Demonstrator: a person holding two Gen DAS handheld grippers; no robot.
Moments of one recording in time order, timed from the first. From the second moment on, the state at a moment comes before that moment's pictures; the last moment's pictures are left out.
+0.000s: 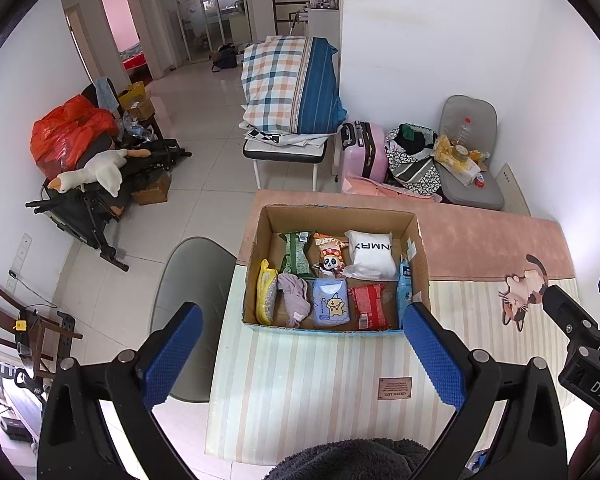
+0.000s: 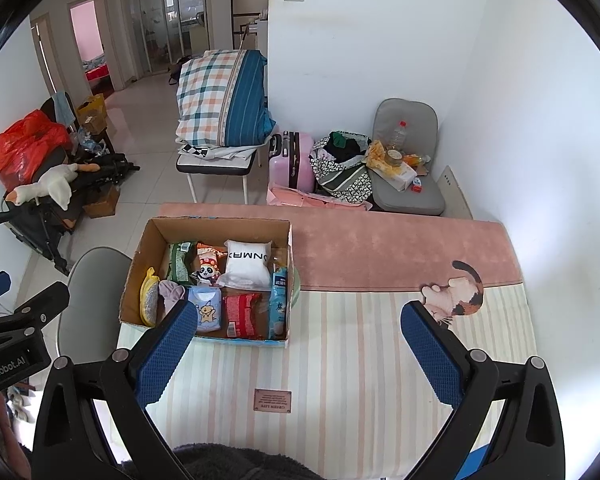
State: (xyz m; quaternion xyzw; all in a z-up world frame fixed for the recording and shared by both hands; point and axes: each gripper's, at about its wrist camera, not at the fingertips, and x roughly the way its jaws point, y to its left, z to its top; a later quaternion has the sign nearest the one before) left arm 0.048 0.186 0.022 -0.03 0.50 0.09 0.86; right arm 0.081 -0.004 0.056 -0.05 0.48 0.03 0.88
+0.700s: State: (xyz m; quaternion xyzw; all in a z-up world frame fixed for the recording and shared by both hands) left arm 0.051 0.182 0.016 -0.03 0.51 0.09 0.86; right arm 0.082 -0.005 0.059 -0.05 0.48 0.03 0.88
